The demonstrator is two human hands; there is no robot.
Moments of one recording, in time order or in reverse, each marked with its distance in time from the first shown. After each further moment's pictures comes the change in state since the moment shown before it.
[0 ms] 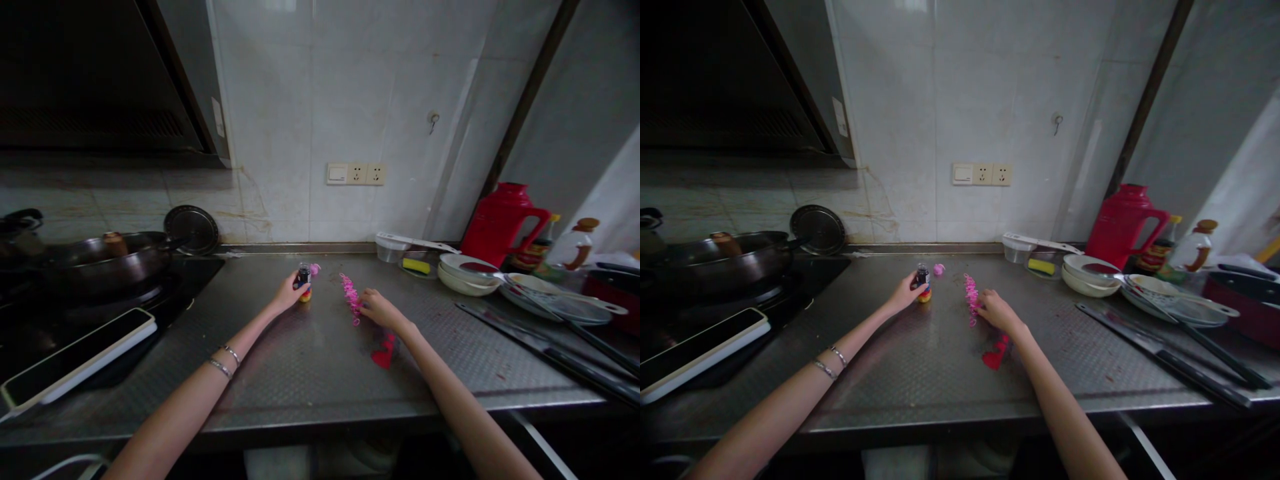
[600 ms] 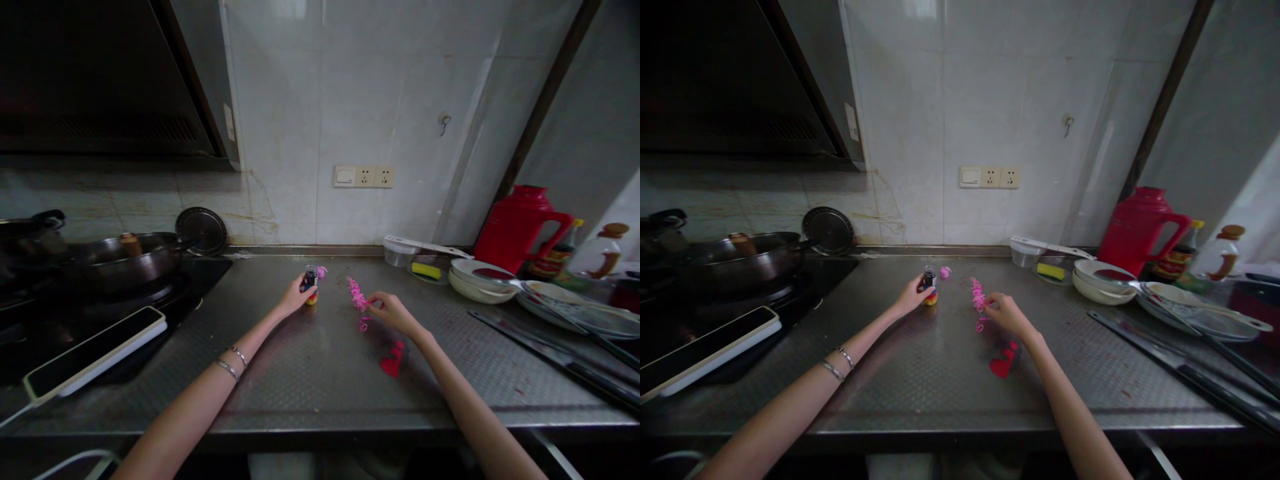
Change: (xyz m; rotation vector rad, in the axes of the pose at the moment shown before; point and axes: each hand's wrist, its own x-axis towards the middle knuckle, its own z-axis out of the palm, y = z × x) left_hand -0.002 0.004 0.000 0.049 0.015 0.009; right_hand -0.006 -0.011 -0.015 0.269 0.172 0.088
